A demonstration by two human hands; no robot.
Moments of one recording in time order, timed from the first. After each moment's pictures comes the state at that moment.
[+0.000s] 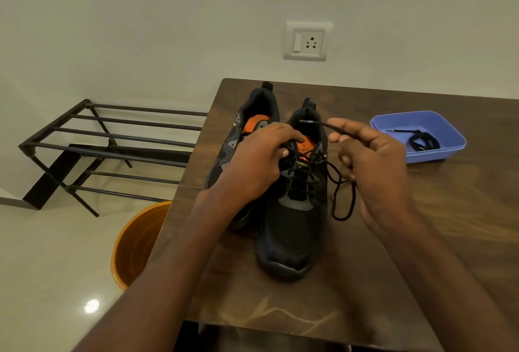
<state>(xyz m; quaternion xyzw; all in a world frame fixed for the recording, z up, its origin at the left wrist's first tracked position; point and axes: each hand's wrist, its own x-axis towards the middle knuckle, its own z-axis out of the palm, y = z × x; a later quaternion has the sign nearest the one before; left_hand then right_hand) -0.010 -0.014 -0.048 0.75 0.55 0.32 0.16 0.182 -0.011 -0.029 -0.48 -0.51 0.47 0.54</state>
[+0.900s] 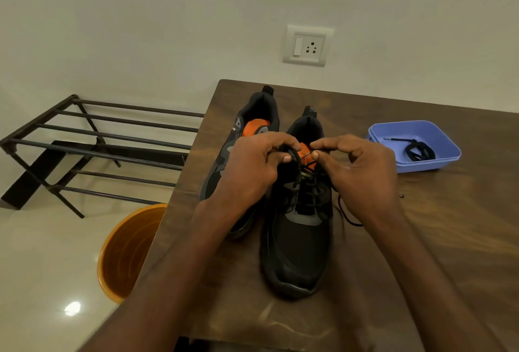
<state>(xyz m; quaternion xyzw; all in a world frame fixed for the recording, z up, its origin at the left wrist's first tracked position) -0.016 -0.009 -0.063 0.70 0.53 0.45 0.17 0.178 0.006 -0.042 -0.53 -0.72 0.19 0.41</state>
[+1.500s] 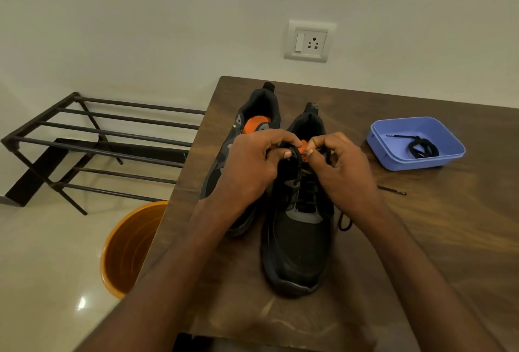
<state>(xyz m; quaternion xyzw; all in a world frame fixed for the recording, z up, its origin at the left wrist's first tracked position) -0.015 -0.010 -0.063 0.69 0.53 0.46 0.16 0.165 0.014 -0.054 -0.49 -0.75 0.28 0.35</state>
